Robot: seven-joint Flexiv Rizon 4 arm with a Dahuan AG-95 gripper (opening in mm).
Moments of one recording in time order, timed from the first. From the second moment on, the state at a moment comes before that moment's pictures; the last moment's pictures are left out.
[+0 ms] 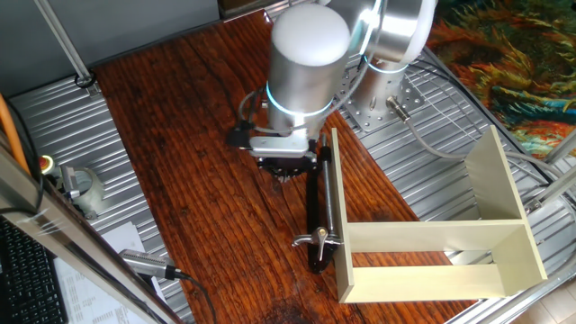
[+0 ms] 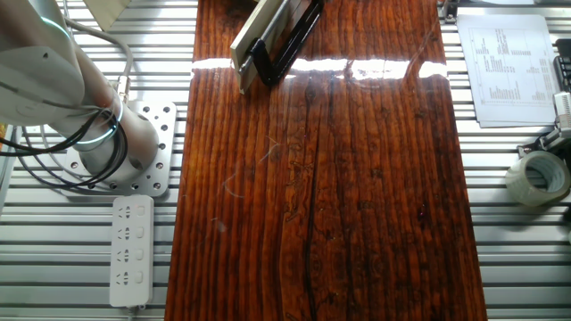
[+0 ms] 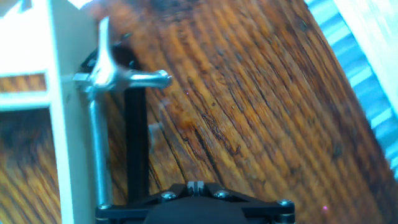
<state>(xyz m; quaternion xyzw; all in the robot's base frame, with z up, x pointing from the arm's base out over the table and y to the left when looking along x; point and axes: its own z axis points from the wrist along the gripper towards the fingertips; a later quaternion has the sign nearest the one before) 0.439 0.221 0.209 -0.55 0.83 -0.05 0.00</state>
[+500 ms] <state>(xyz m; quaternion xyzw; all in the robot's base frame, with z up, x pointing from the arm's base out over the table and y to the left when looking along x) 0.440 0.219 0.208 -0.61 0.79 -0.05 0.01</state>
